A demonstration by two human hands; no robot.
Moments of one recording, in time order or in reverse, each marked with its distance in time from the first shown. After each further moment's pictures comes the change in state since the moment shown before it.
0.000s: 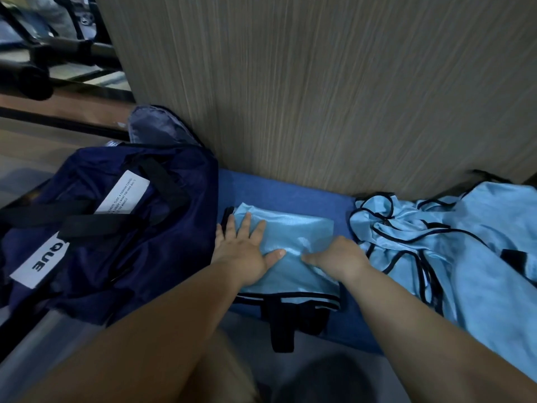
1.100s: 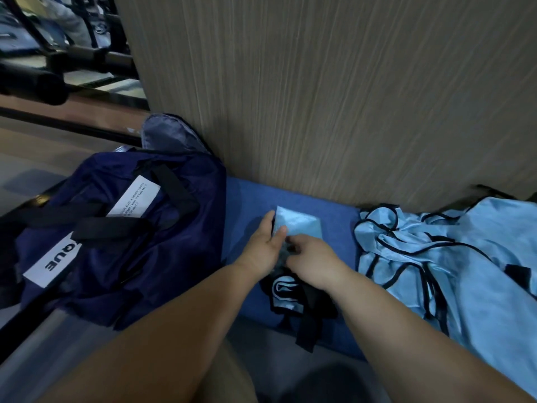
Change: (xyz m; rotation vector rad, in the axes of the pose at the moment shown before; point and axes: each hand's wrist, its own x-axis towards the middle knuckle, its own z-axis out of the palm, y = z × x) left_hand 0.005 0.022 -0.013 -1.154 0.141 0.076; right_hand -0.034 -0.055 0.004 0.047 -0.058 -0.318
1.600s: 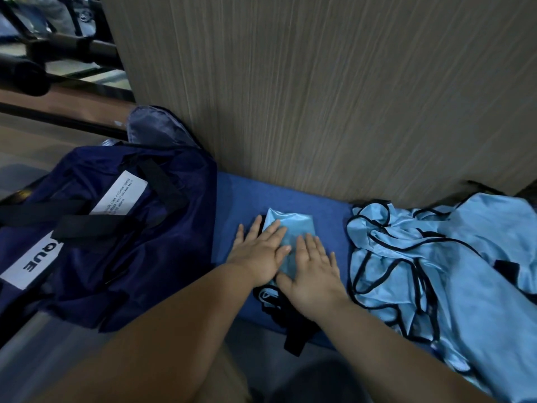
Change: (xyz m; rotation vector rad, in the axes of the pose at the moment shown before) left_hand 0.009 -0.016 0.008 1.006 -0.235 0.078; right_hand -0.011 0.040 0.034 -0.351 0.089 -0.009
